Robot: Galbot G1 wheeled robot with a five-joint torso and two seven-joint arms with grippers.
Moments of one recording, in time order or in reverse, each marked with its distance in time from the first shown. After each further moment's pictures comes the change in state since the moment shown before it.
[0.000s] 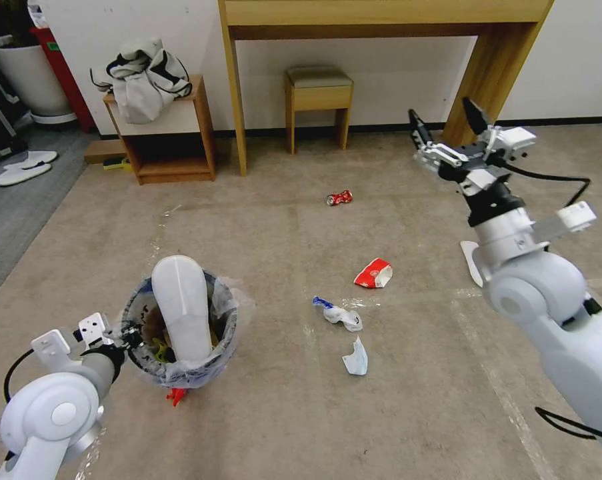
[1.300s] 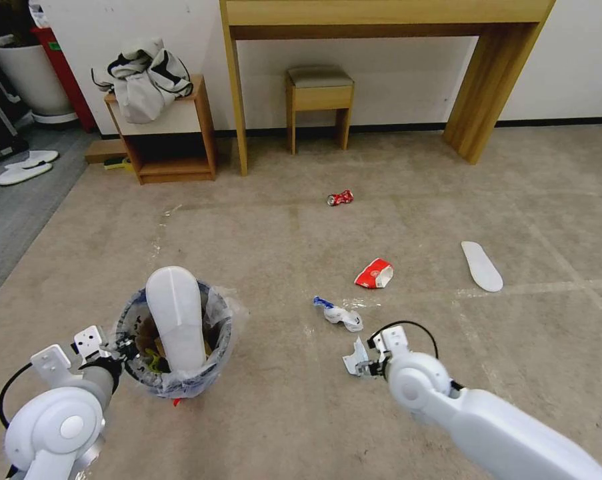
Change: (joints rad) left arm 0.040 -0.047 -0.002 0.015 0.077 -0.023 0.025; right arm 0.037 0.157 -0.646 -0.349 0.365 -0.877 0.680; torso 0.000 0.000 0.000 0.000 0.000
